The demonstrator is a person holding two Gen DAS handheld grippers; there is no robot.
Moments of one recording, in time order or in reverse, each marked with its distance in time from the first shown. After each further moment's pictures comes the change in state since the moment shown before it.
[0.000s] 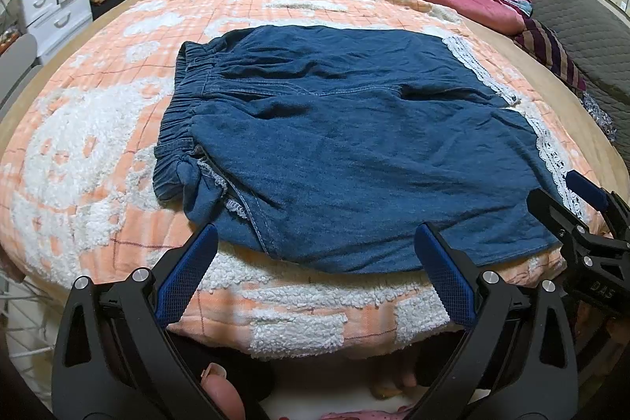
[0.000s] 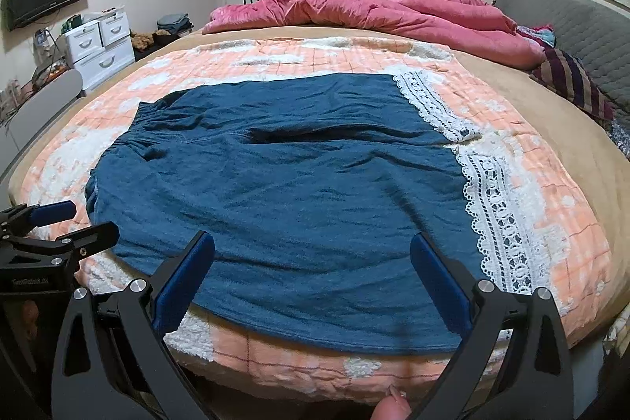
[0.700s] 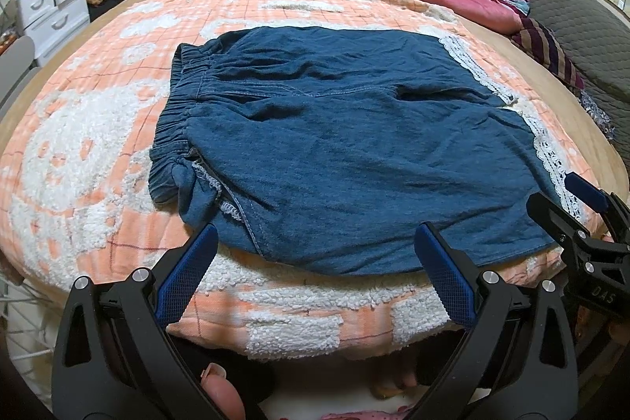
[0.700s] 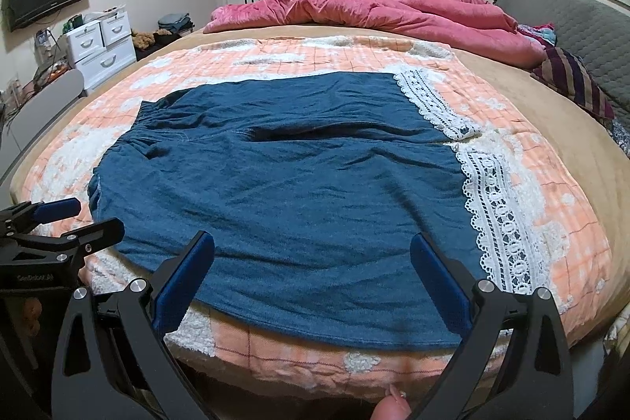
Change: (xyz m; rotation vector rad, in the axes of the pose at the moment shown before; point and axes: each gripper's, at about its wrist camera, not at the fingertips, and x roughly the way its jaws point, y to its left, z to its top) left arm 0.002 -0.003 0.001 0.005 -0.005 -0.006; right arm -0.003 -0.001 -0.001 0.003 0.006 0.004
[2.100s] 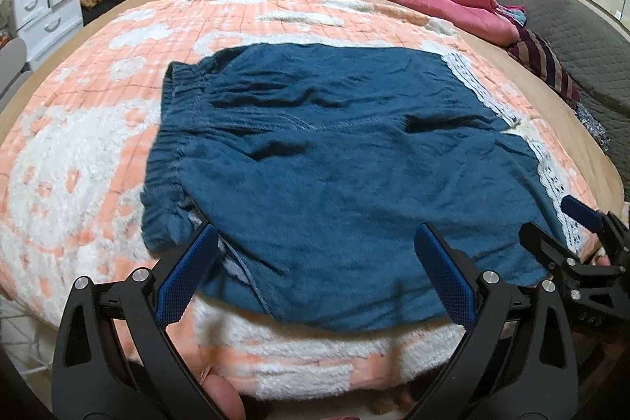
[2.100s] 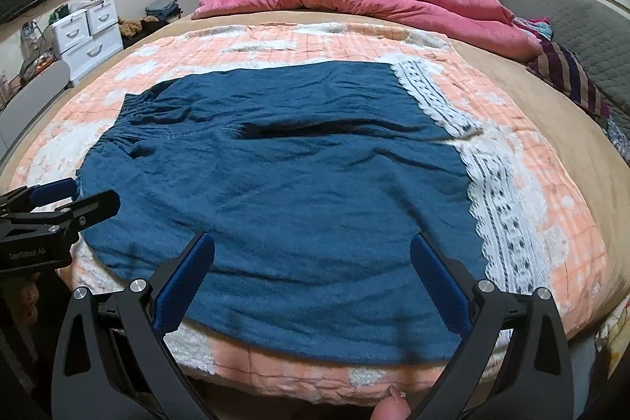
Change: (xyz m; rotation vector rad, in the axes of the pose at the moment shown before) left arm 0.015 0.016 0.030 -0.005 -0.031 -0.031; right arm 0.021 0.009 0.019 -0.006 0.062 -0.042
